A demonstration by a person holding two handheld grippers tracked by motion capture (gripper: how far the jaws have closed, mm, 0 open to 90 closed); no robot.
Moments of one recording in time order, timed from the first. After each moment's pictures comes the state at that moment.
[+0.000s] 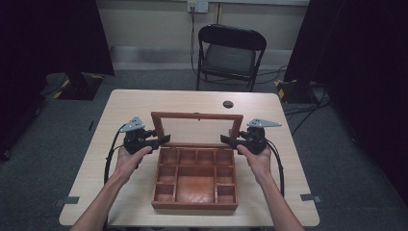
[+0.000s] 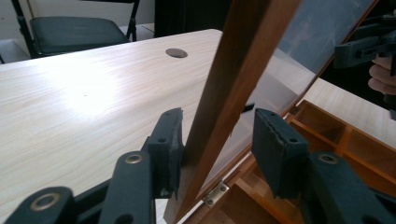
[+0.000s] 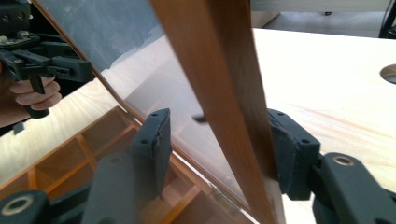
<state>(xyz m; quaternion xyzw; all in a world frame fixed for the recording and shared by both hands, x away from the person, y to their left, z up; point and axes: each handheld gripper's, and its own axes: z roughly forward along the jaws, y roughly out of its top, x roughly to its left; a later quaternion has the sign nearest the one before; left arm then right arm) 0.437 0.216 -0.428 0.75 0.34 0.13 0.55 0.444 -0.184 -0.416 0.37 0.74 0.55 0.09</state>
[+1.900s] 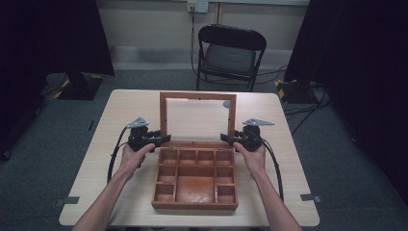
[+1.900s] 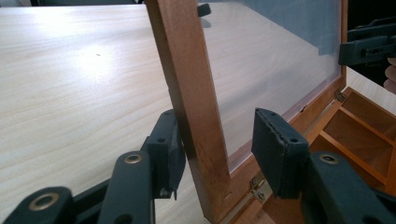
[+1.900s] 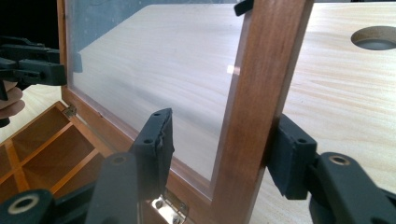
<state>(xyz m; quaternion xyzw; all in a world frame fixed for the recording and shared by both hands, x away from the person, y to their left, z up) 0.466 0.216 -0.460 0.75 0.39 0.10 0.52 0.473 -0.181 -0.450 0.43 0.74 0.51 0.10</state>
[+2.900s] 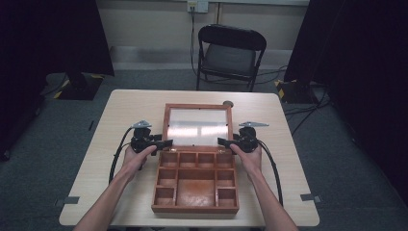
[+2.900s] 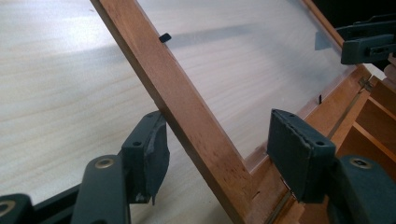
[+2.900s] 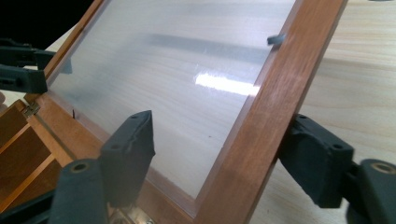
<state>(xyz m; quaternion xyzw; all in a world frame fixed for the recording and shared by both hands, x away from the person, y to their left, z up) 0.474 0.215 -0.478 0.76 0.42 0.05 0.49 0.483 -0.176 -0.472 0.47 0.74 0.48 0.08</state>
